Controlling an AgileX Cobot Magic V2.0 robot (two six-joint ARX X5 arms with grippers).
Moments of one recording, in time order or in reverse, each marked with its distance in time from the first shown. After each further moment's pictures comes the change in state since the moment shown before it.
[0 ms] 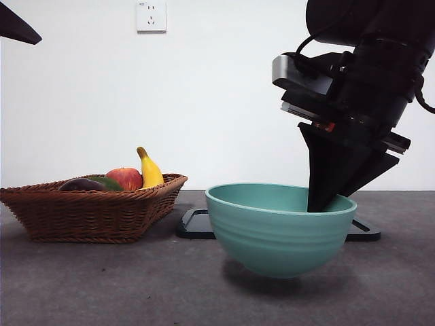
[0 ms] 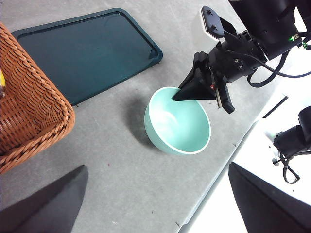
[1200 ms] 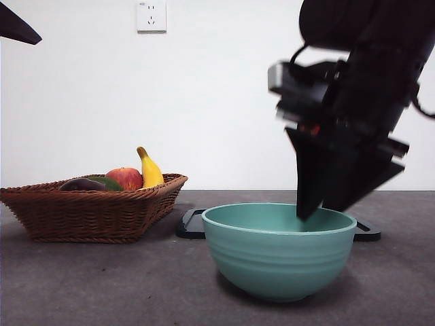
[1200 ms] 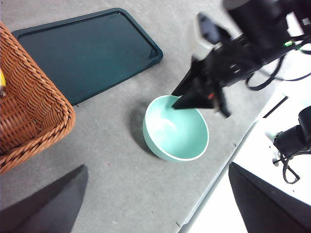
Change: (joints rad) left arm 0.000 0.000 0.000 0.000 0.000 0.000; right arm 0.019 -0.003 0.000 -0.007 0.013 0.026
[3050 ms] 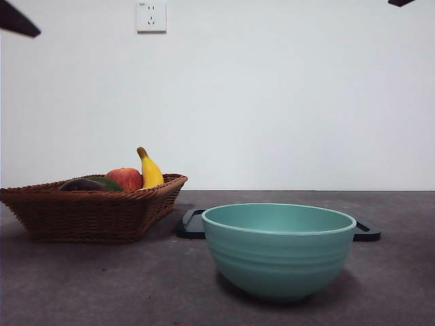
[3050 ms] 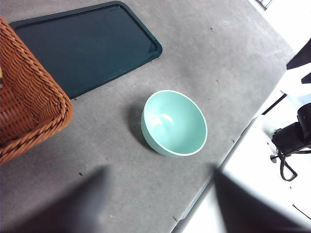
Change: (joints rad) left arm 0.000 0.000 0.000 -0.023 0.000 0.000; right arm -0.016 -0.554 0.143 -0.455 -0.241 -0.106
